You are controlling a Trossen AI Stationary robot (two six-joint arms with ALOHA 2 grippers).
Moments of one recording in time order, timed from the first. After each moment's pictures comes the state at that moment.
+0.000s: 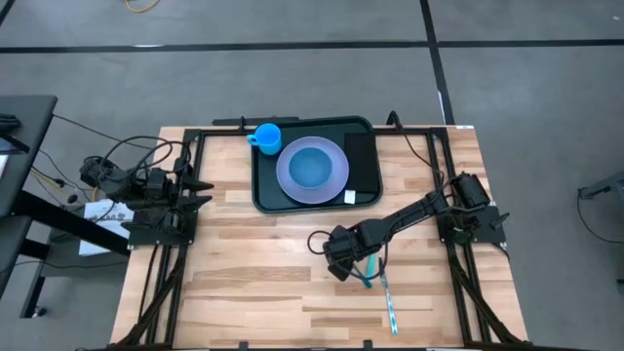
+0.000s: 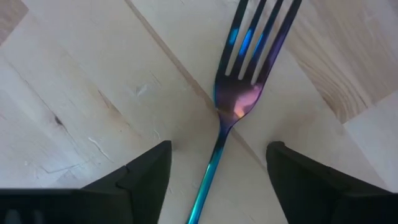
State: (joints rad) left arm -0.53 0.12 0.50 -0.20 -0.58 -0.04; right arm 0.30 1.95 1.22 -0.69 0.00 0.94
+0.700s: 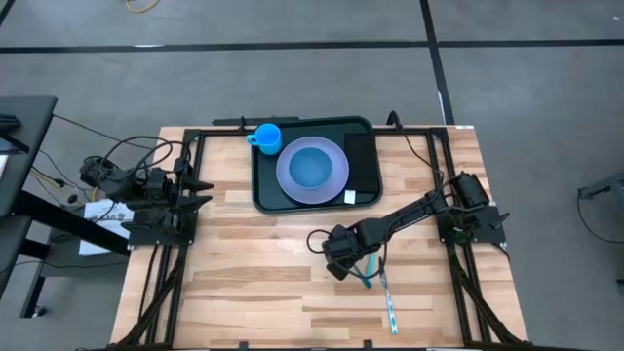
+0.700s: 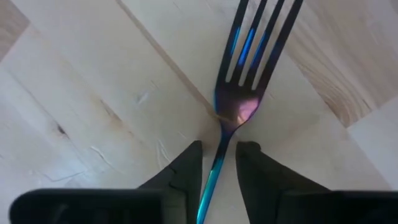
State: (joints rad) left arm -0.53 0.12 0.50 -0.20 -0.58 -0.04; right arm 0.29 1.95 1.22 -0.68 0.00 0.96
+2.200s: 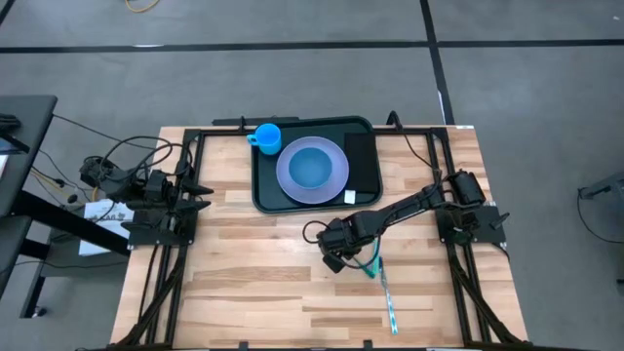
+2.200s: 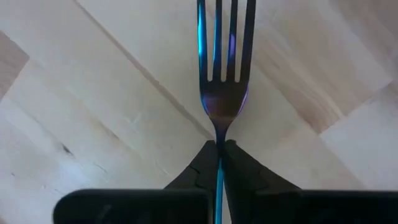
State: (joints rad) left arm -0.53 0.12 0.50 -0.20 -0.50 -0.05; right arm 0.24 1.96 1.29 -0.78 -0.03 0.97
